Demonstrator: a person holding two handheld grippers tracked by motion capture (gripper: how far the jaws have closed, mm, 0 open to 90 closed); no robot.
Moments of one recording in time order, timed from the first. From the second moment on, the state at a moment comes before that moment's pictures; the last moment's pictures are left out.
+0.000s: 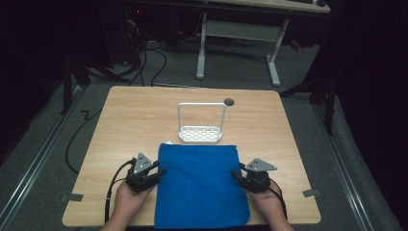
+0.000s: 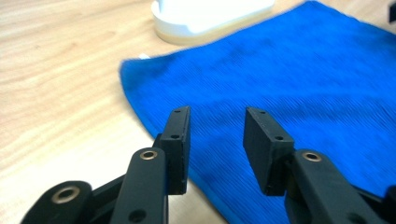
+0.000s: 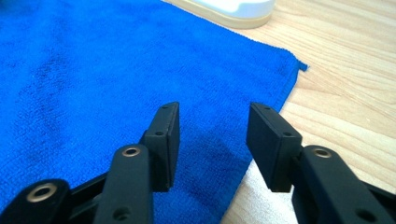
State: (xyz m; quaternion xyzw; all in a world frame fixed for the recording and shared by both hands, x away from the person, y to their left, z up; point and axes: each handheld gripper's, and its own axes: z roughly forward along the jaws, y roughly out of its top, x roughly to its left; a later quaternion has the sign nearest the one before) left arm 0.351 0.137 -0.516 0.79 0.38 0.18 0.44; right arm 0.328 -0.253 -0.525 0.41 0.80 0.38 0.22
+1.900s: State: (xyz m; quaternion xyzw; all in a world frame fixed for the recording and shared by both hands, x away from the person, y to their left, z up) left arm 0.436 0.127 -0.534 0.78 0.43 0.15 0.43; right arm 0.422 -0.245 -0.530 0.49 0.77 0.34 0.22
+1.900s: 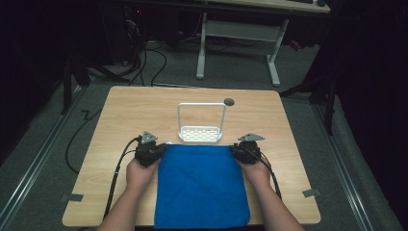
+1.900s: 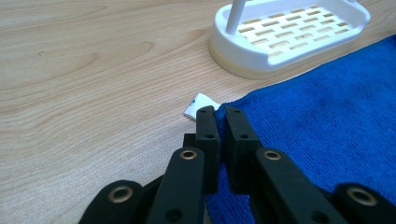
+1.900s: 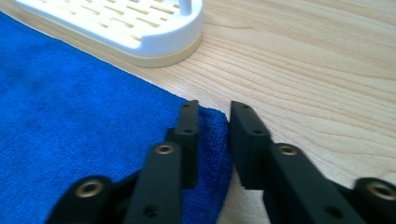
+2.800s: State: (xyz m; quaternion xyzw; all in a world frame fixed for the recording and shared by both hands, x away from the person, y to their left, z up) left arm 0.397 0.126 -0.499 0.77 0.38 0.20 0.47; right arm 0.369 -0.246 -0.493 0.44 0.74 0.45 0.24
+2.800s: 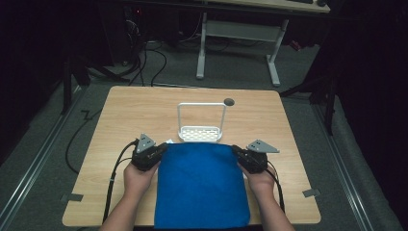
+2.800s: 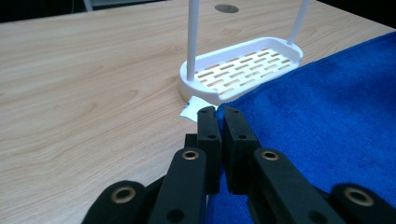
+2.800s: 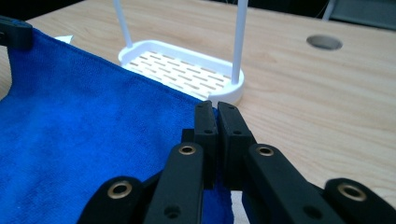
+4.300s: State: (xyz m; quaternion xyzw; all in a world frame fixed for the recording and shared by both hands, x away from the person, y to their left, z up) left arm 0.364 0.134 -0.380 0.65 0.32 0.30 0.62; right arm 0.329 -0.251 -0.374 0.35 0.65 0.57 0.37
